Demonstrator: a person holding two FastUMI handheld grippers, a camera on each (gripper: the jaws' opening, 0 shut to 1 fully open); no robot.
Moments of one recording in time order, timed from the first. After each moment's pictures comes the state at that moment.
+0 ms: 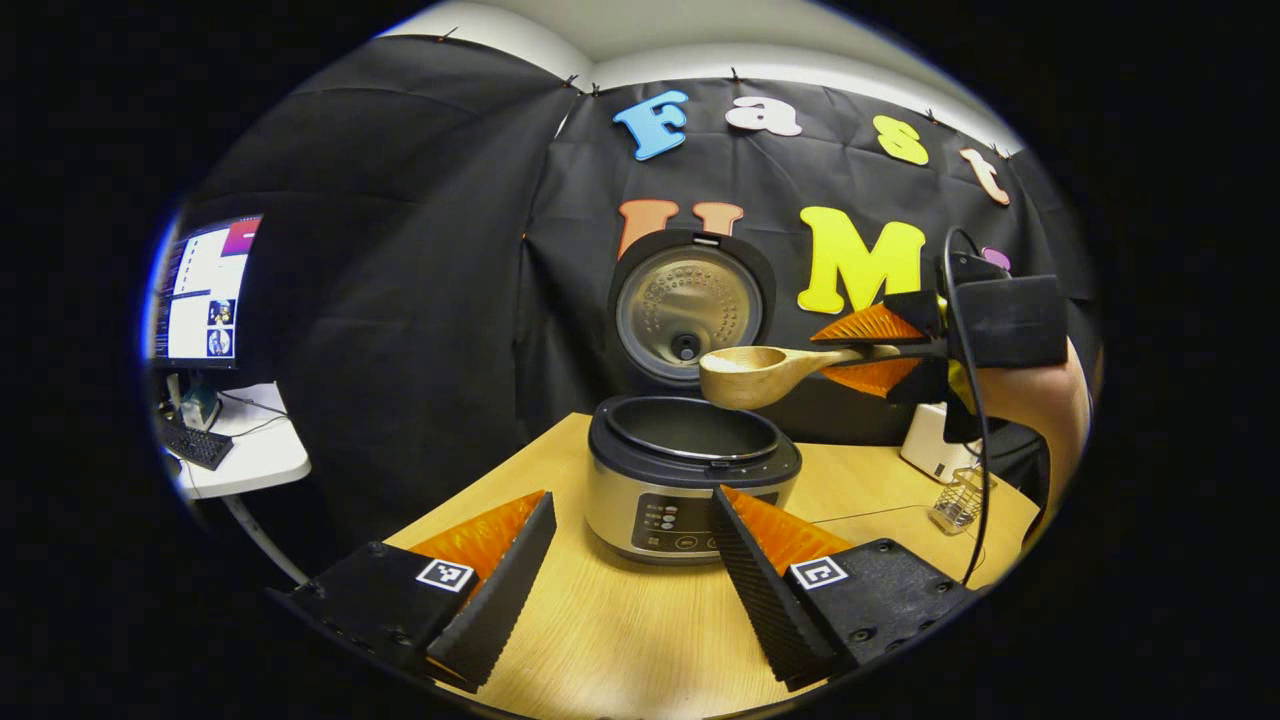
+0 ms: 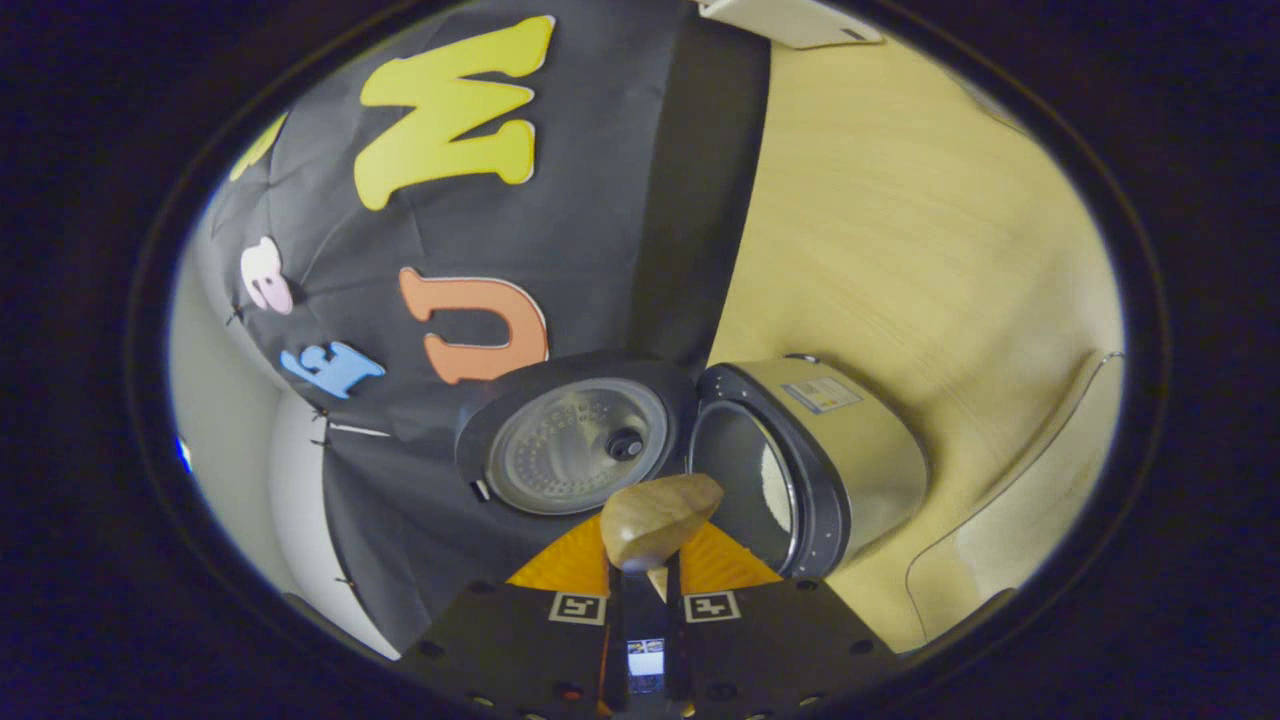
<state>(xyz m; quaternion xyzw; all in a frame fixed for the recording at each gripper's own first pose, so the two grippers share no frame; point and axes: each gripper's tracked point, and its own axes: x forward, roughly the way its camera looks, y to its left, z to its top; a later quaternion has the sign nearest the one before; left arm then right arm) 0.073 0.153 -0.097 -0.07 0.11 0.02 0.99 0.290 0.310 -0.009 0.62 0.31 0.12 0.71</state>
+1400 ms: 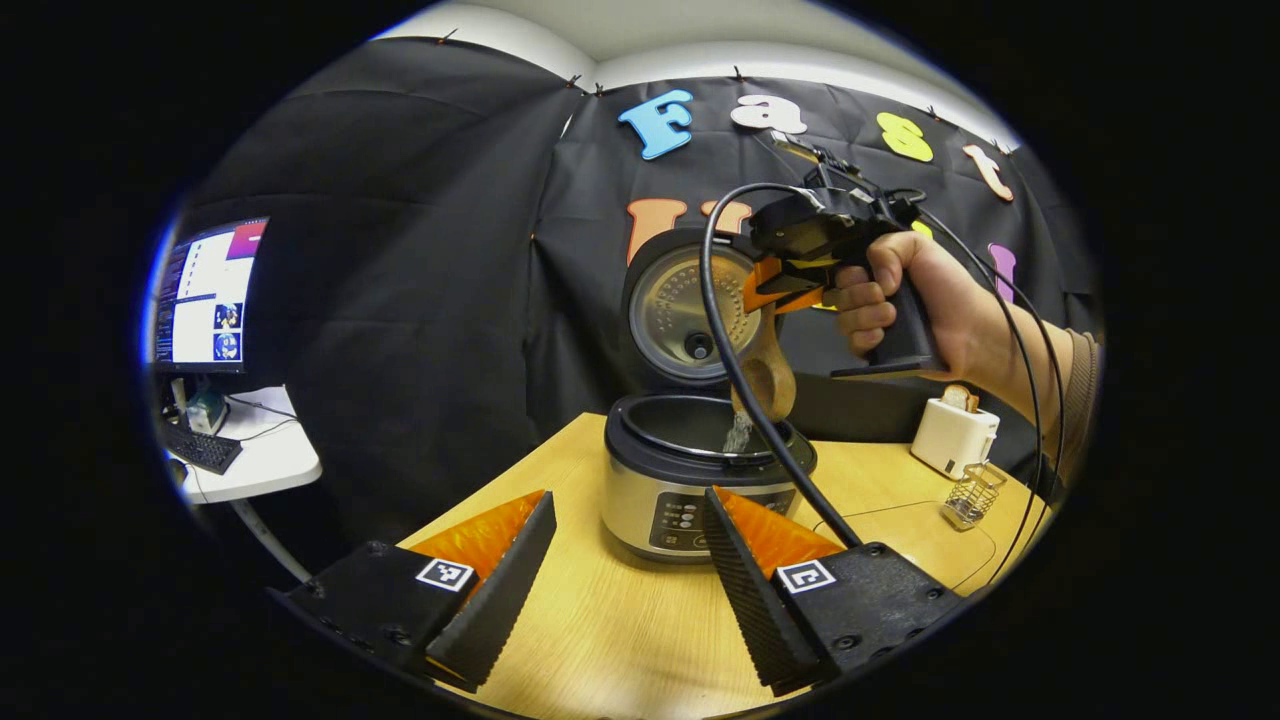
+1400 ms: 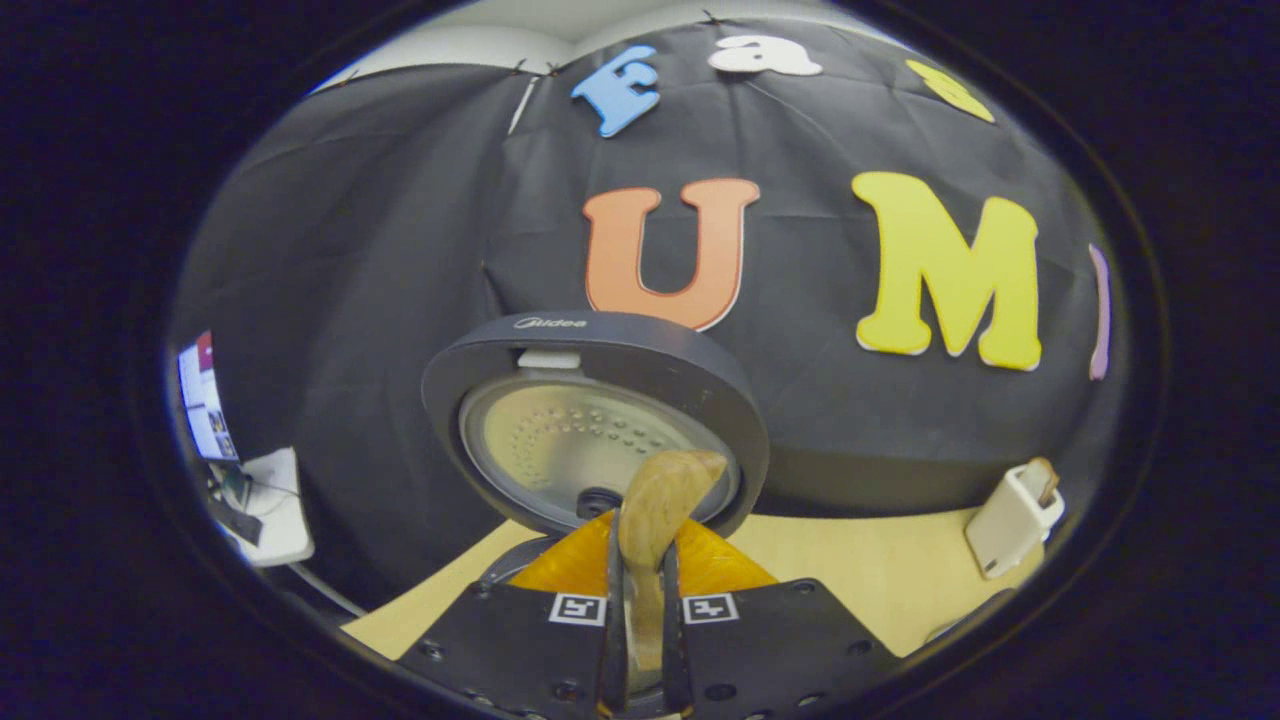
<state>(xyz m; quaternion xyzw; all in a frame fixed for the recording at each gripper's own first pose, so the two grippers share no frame) 0.071 0.159 -0.100 -0.06 0.12 0.03 0.99 0.353 0.357 0.040 -0.10 0.14 0.10 0.98</state>
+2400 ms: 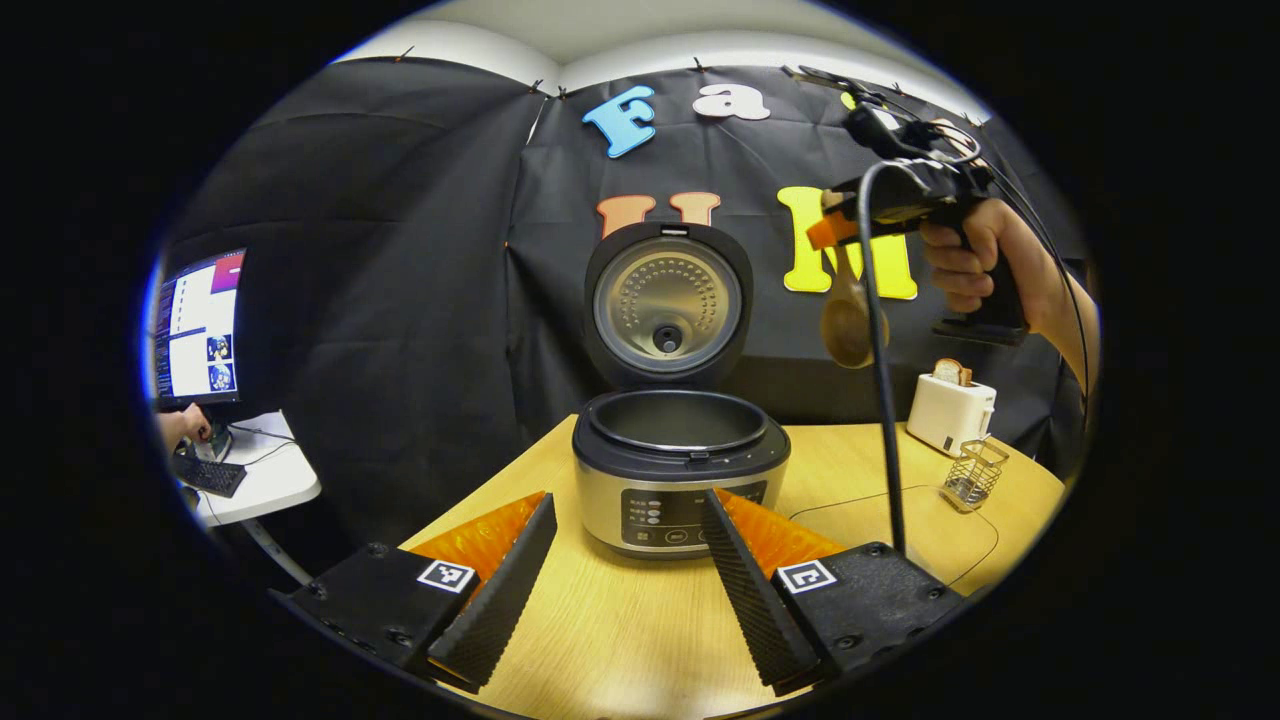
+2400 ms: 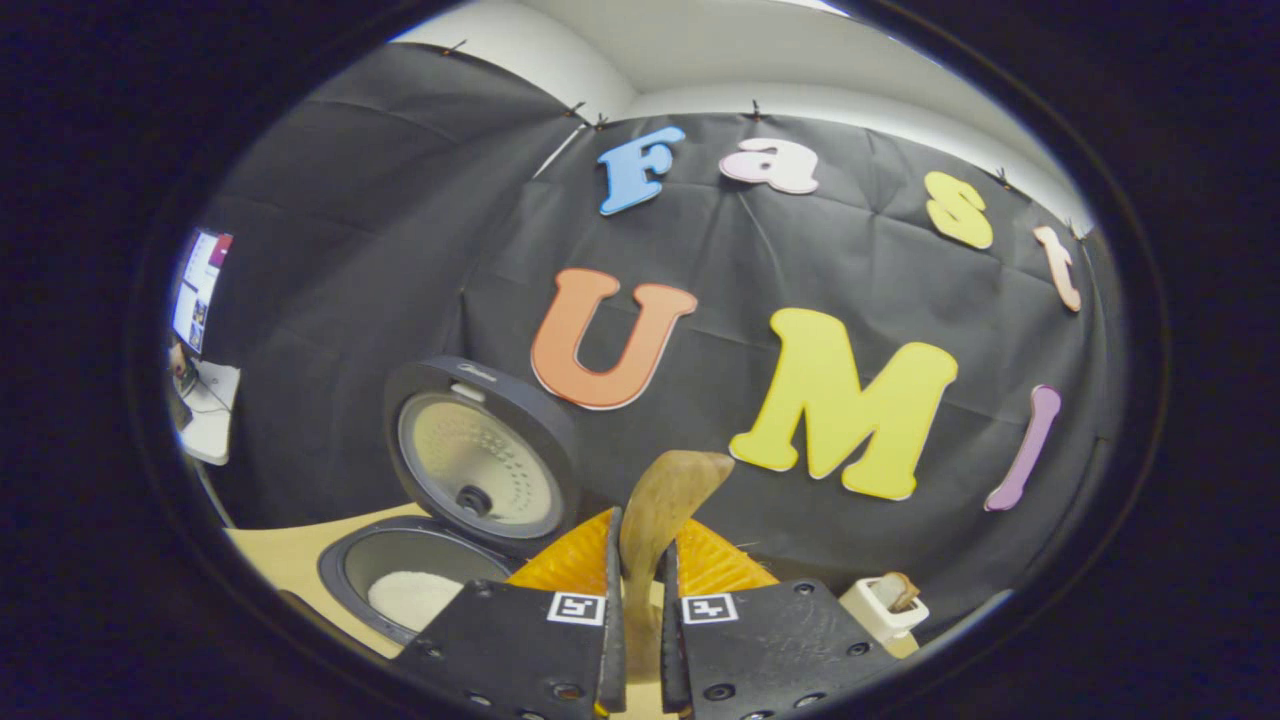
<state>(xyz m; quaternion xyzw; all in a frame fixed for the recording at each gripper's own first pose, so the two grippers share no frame) 0.076 0.138 -0.099 -0.02 0.11 0.01 0.99 0.295 0.221 0.113 -0.18 0.01 0.02 0.98</state>
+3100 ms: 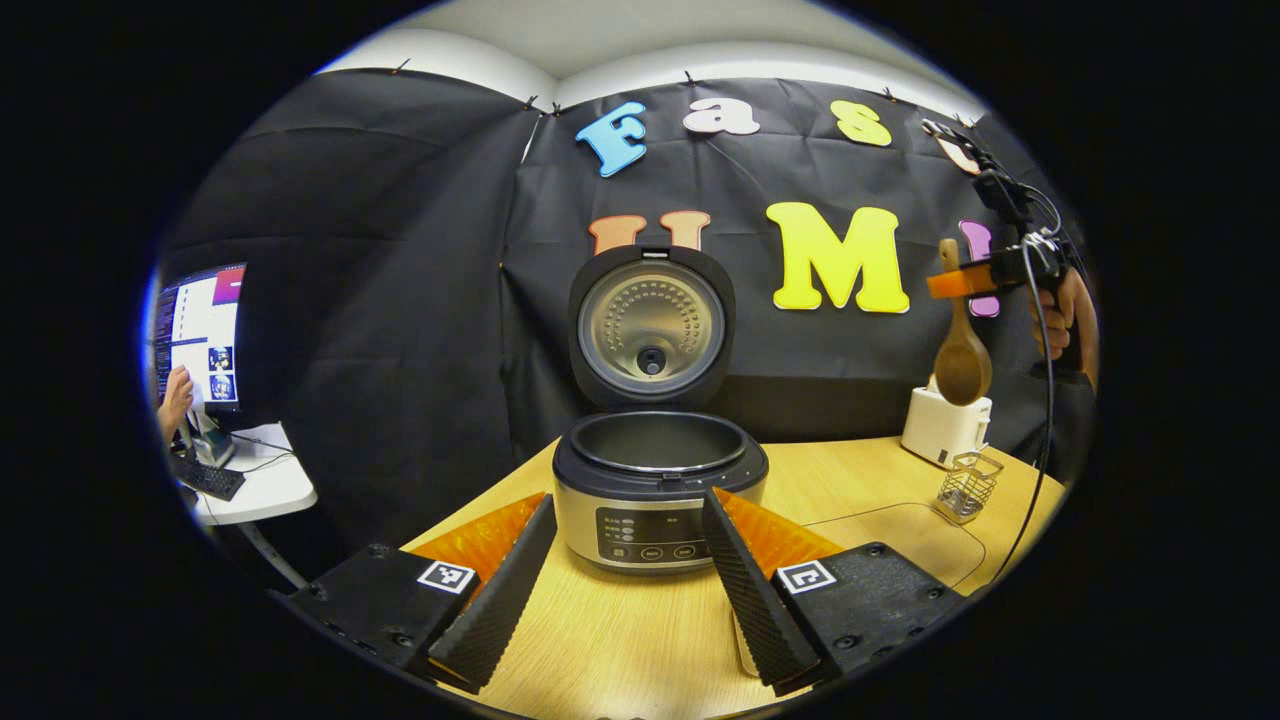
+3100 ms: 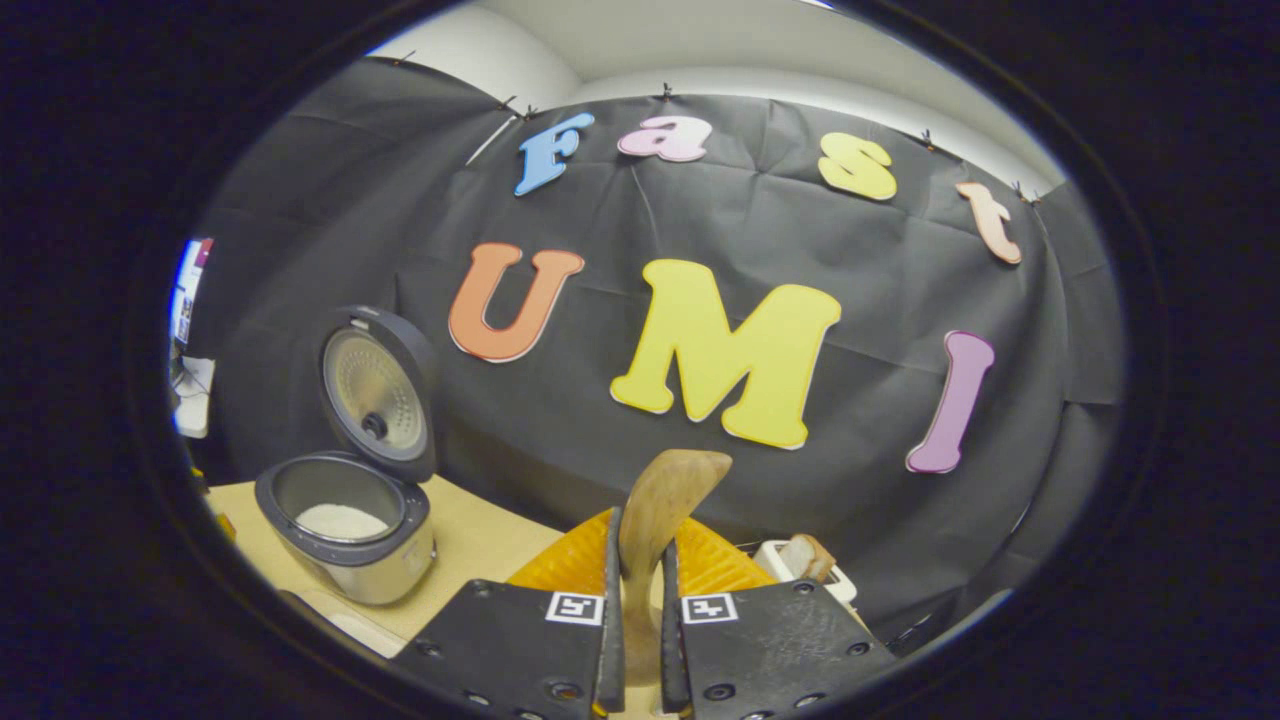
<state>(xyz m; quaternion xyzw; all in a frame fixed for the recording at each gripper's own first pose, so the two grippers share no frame) 0.082 0.133 -0.091 -0.02 0.08 0.02 1.00 0.243 0.049 0.093 -0.17 0.04 -0.04 0.98</state>
